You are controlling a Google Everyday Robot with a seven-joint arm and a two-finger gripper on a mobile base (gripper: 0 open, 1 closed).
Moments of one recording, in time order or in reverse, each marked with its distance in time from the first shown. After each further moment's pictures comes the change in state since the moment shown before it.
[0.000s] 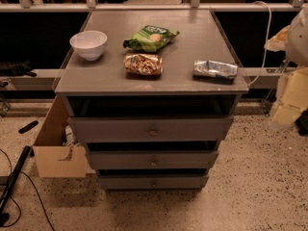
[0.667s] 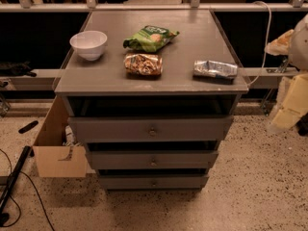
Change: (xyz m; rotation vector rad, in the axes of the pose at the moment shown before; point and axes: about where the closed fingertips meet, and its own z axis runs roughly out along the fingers) arm 0.001 0.003 0.004 -0.005 -0.060 0.018
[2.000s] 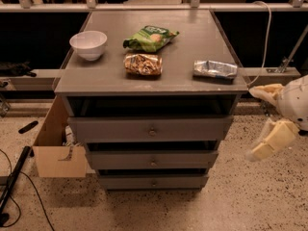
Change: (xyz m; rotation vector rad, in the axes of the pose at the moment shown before) arm 0.021 0.022 0.096 -0.102 -0.405 0.137
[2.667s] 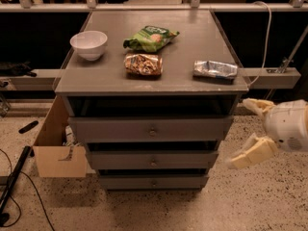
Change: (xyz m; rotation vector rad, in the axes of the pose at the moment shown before) arm 0.004 0.009 0.035 0.094 -0.151 0.075
